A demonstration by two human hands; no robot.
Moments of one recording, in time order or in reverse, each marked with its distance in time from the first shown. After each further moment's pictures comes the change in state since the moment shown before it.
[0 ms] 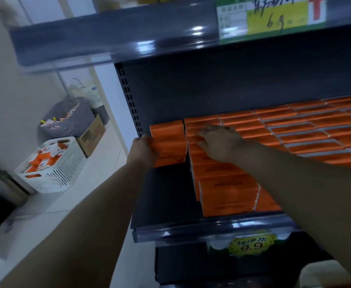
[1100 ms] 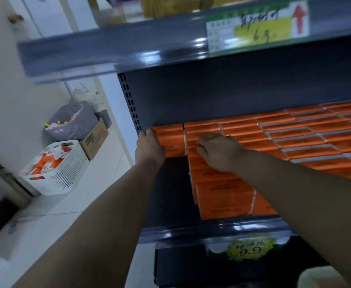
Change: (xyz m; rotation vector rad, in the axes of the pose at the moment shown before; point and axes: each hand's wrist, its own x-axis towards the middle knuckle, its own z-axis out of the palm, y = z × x) left_hand -0.002 0.037 0.004 0.025 0.143 -0.025; right_hand -0.008 0.005 0.005 0.068 -0.017 -0.040
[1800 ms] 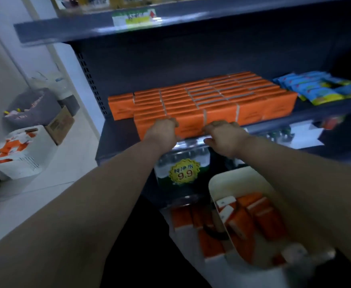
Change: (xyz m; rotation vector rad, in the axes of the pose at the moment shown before) left_hand -0.252 0.125 -0.027 0.184 -0.350 0.481; right_hand -0.285 0.061 -0.004 -0.149 0.064 0.137
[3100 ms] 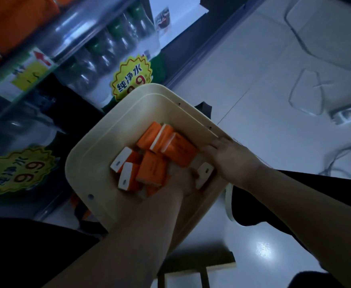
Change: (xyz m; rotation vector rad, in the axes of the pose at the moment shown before) left_hand -0.061 0.256 0.436 -0.065 -1.091 0.259; right_hand -0.246 0.219 0.237 0.277 -0.403 0.464
